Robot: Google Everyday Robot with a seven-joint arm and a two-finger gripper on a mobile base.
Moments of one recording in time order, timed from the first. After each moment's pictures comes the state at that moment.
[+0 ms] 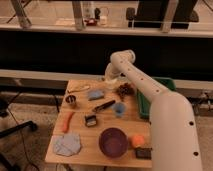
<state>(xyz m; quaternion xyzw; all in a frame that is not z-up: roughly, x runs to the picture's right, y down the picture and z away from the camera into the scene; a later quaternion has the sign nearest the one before) 0.026 -0.083 0.946 -0.12 -0.16 -0.11 0.97</state>
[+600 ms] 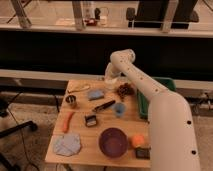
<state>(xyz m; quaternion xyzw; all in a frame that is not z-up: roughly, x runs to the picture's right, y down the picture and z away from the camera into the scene) 0.027 -0.085 0.950 -0.13 -0.16 -0.11 0.97</state>
